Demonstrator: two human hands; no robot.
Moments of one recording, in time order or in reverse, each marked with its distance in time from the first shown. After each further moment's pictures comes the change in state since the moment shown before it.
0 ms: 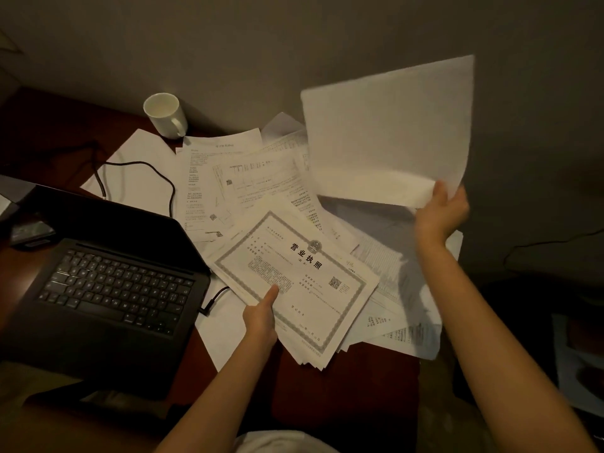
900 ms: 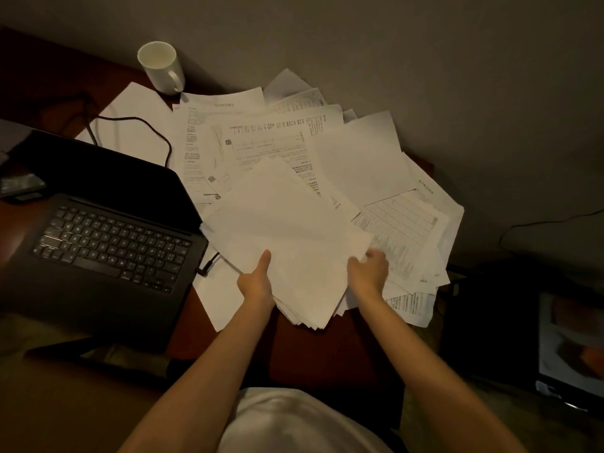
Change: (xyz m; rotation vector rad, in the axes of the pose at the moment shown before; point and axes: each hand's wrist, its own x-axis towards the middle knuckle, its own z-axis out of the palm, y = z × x) left_hand -0.003 -0.007 -0.003 -0.010 0.135 0.065; right_hand -0.134 0.113 -0.033 -0.607 -0.432 0.361
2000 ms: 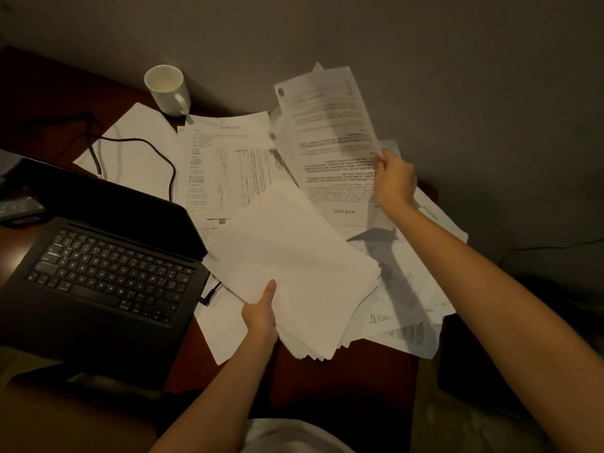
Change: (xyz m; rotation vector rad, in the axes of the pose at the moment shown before) left_hand 0.009 -0.002 0.000 -0.030 -0.044 -0.019; right_hand 0.093 -0.184 -0.033 -0.303 0.152 -0.699
